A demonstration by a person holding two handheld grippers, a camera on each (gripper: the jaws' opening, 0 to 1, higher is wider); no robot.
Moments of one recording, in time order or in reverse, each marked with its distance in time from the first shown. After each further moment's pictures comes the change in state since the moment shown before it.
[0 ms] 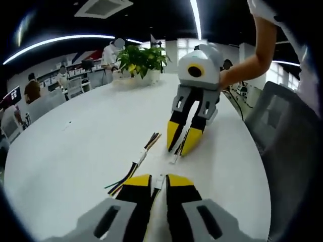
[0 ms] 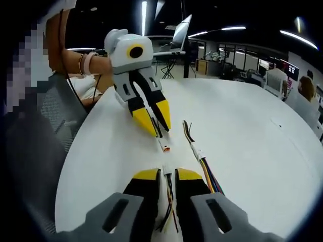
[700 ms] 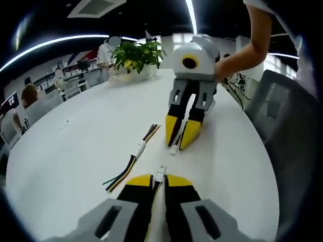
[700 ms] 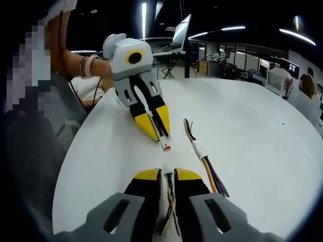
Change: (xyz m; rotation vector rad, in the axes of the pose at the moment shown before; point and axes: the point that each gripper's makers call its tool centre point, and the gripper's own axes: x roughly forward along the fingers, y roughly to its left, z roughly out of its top) left arm 0.007 0.002 -0.015 0.061 0.025 -0.004; right arm 0.005 0.001 -0.003 0.012 -0.023 0.019
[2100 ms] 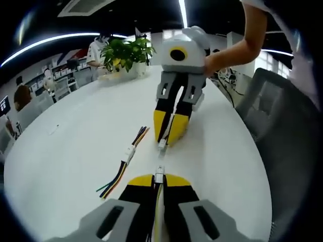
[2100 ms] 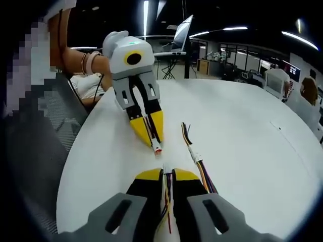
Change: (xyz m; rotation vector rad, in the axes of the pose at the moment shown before) left arm -0.001 -0.014 0.004 0.046 0.051 -0.082; right arm -0.011 -0.004 0.010 -0.011 0.023 -0.020
